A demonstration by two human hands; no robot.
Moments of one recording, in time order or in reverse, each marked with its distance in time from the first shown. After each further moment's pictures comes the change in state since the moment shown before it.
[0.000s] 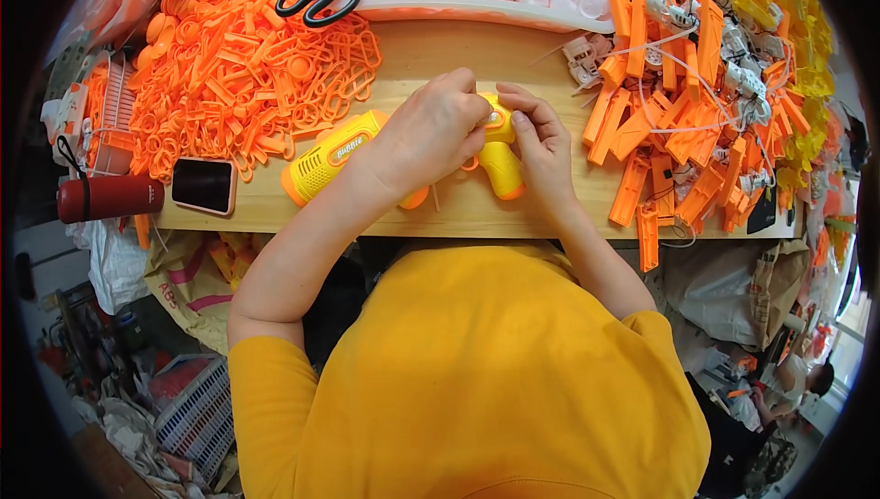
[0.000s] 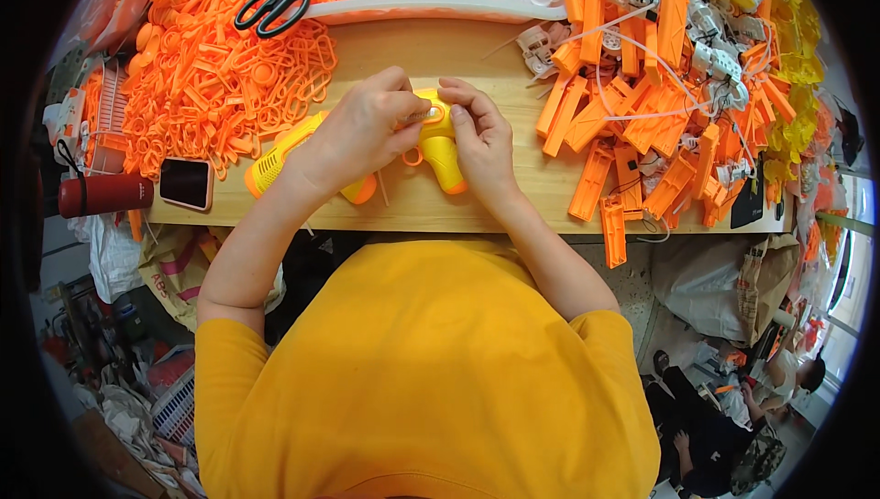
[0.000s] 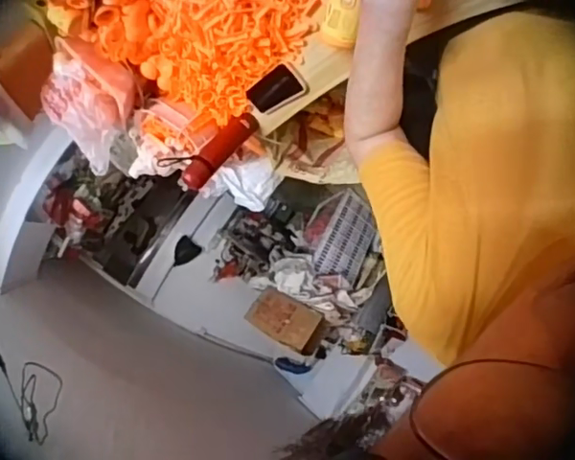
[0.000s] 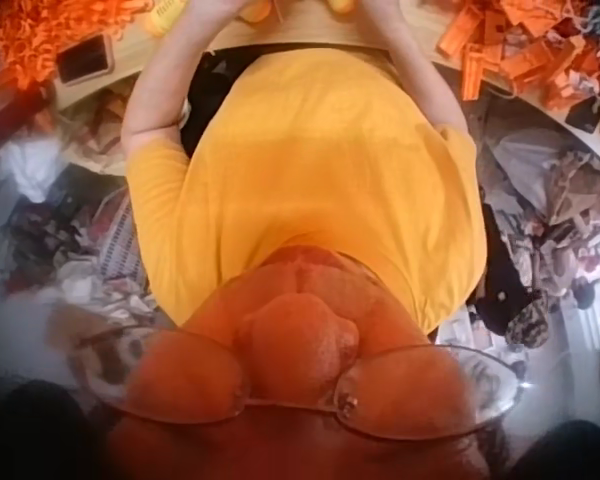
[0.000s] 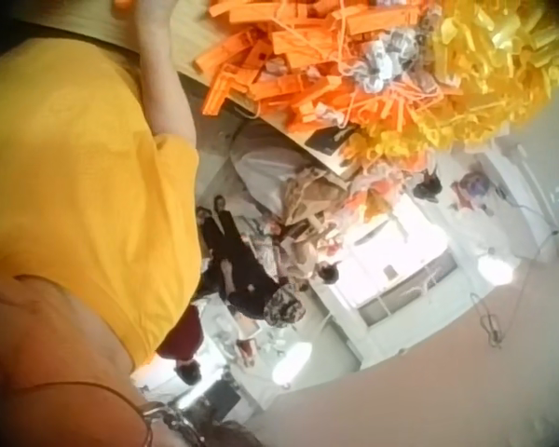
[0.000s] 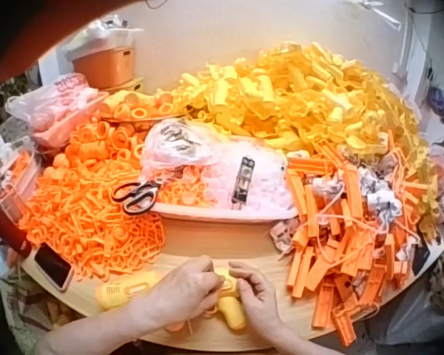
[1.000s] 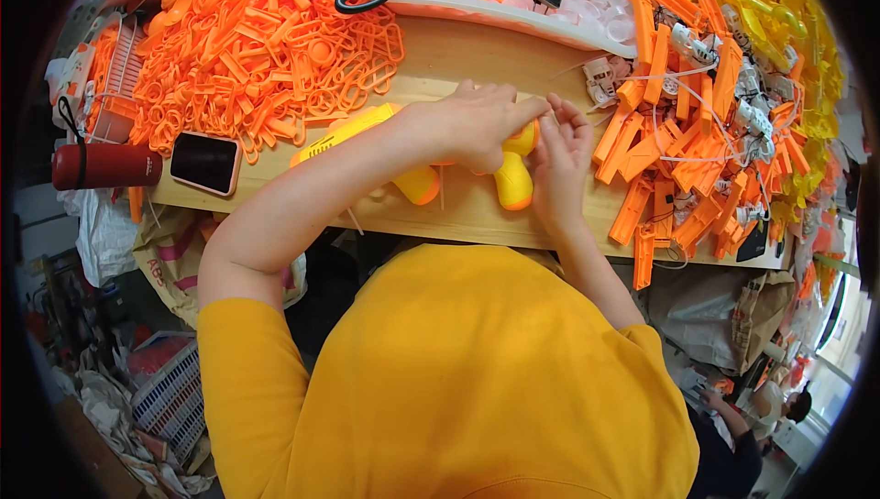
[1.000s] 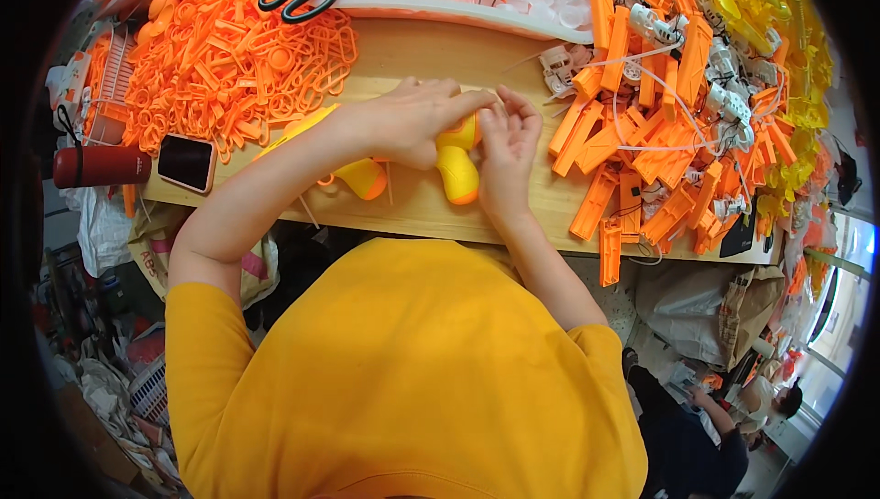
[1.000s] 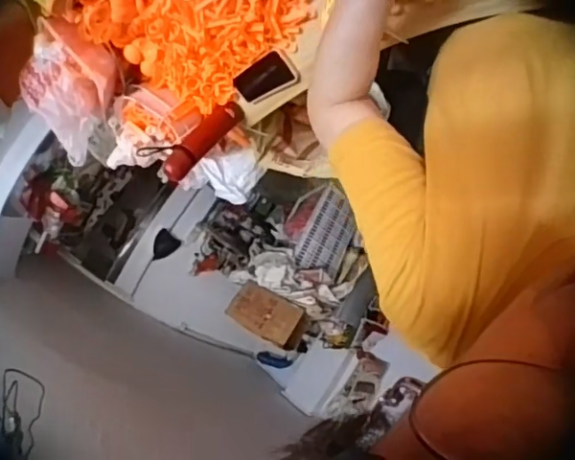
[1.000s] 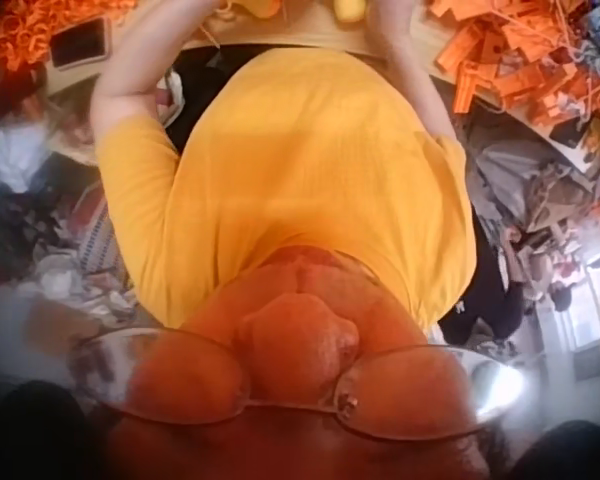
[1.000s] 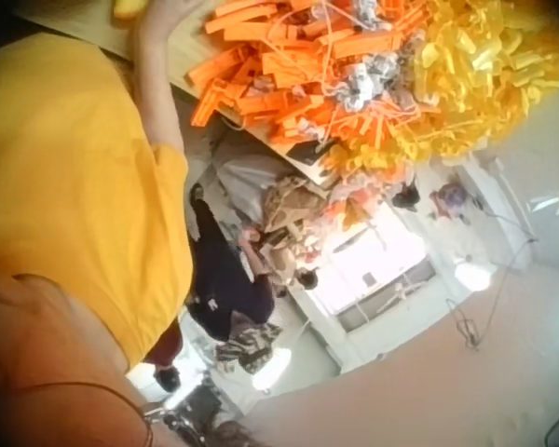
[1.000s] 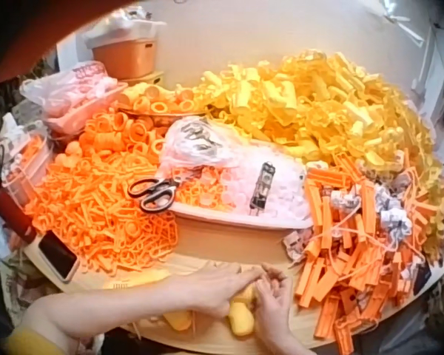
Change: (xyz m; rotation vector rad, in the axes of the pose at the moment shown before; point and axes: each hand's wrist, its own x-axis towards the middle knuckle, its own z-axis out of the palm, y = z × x) left_hand 0.031 -0.010 0.002 0.086 -0.577 -0.112; right_hand 0.000 -0.007 0.011 0.056 0.197 -0.069
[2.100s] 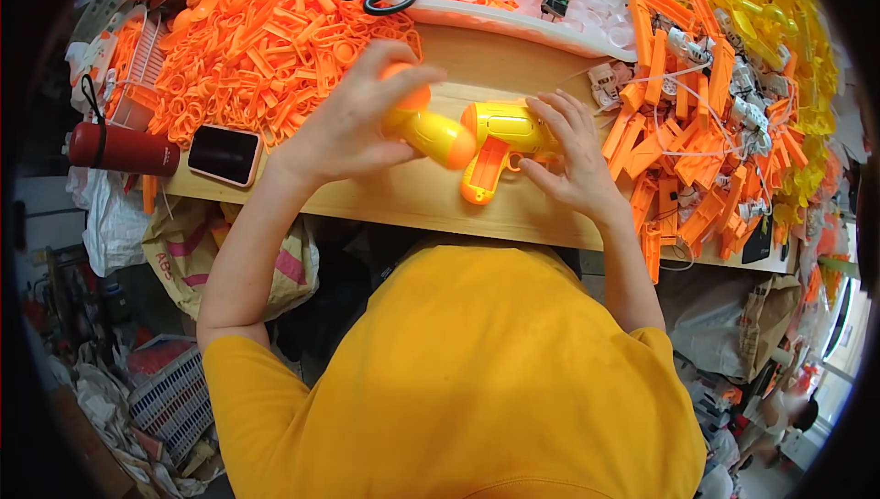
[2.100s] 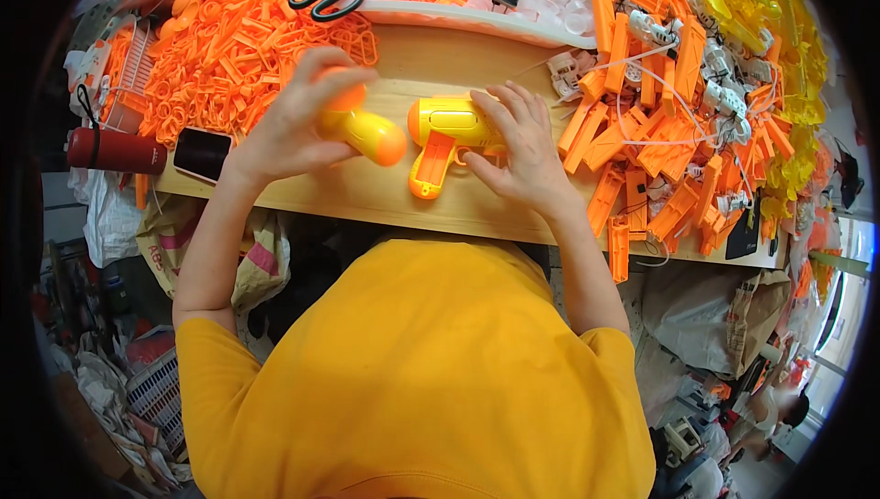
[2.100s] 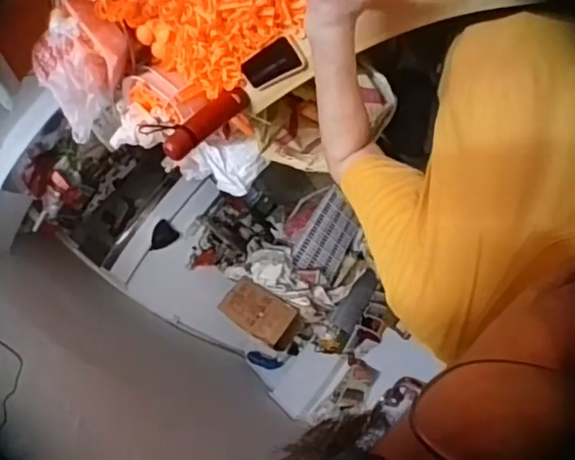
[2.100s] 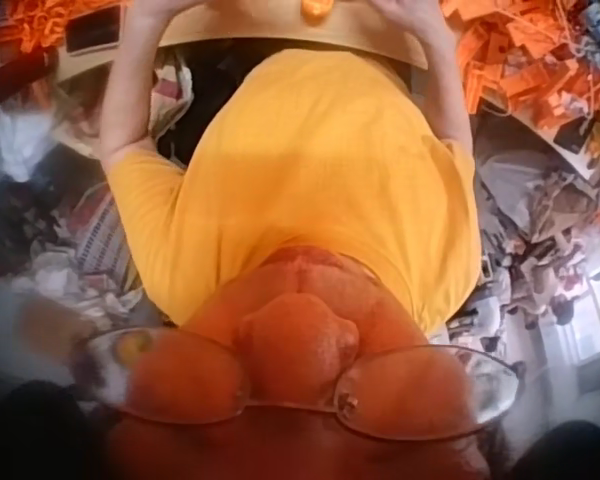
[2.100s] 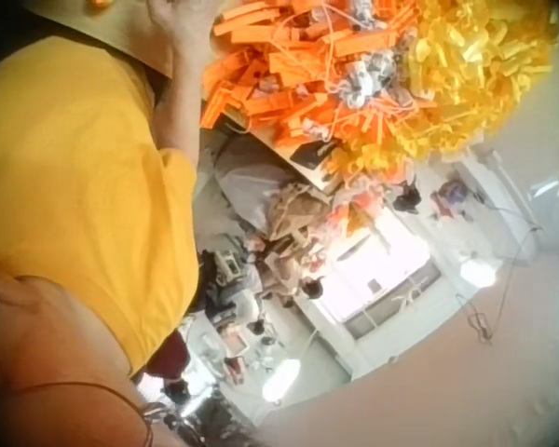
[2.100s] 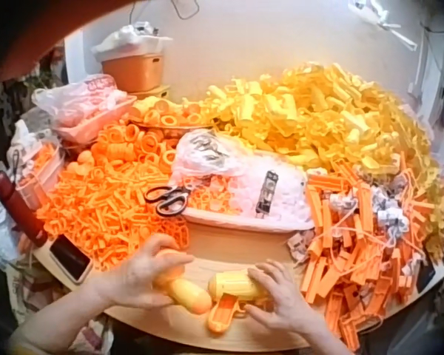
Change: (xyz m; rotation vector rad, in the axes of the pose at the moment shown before) left_hand -0.124 -0.032 -0.020 0.059 0.607 0.157; right_hand 0.015 -0.050 -0.020 -1.222 -0.678 -0.545
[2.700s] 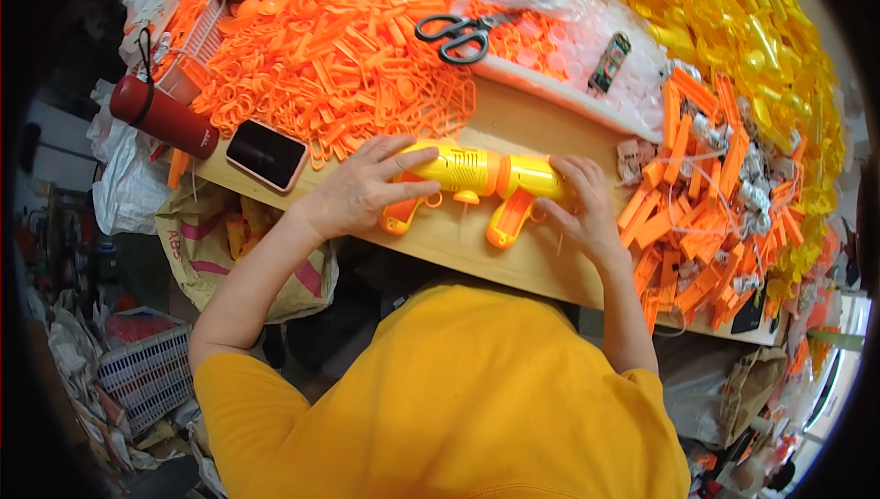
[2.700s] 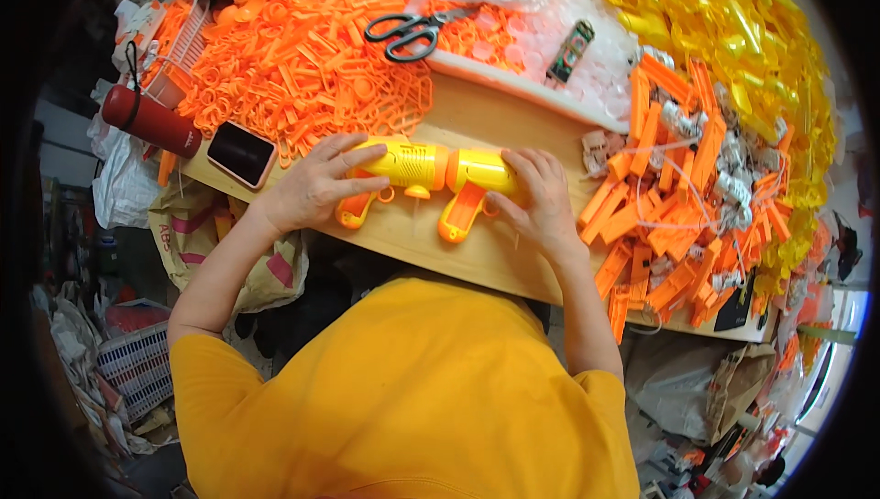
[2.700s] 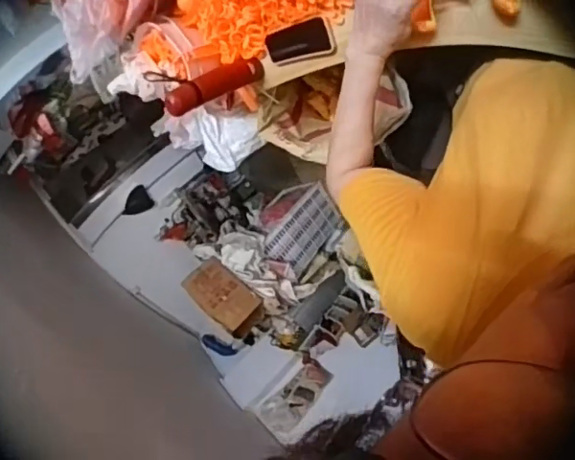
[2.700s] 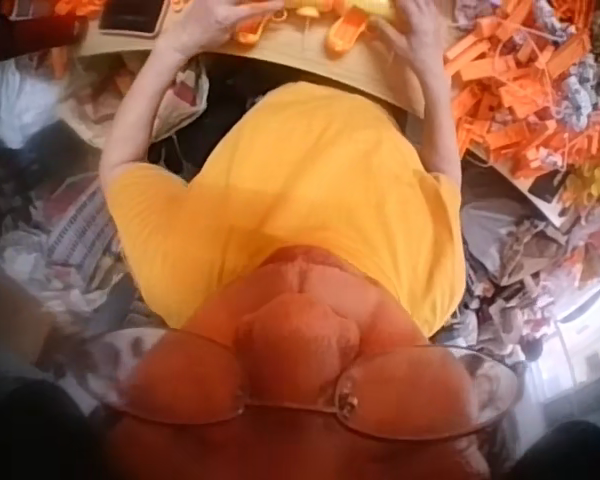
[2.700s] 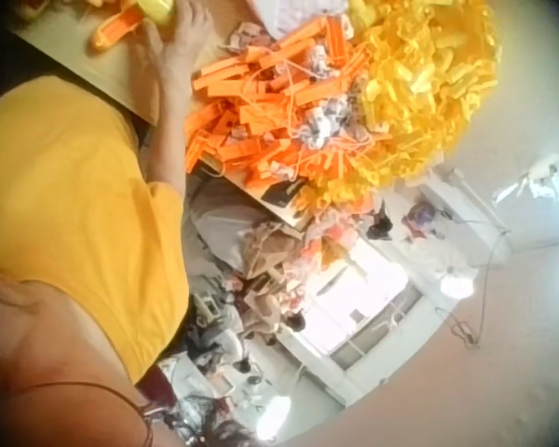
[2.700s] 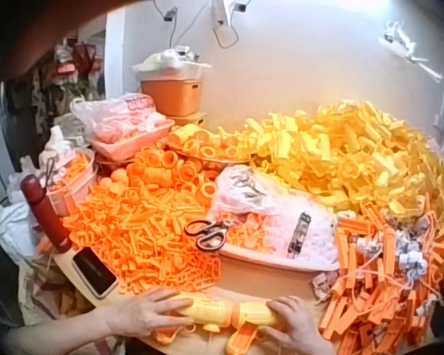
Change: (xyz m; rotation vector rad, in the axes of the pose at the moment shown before) left_hand -0.075 -0.022 0.004 0.321 -0.068 0.043; right_hand 0.023 0.003 0.008 0.077 0.028 -0.039
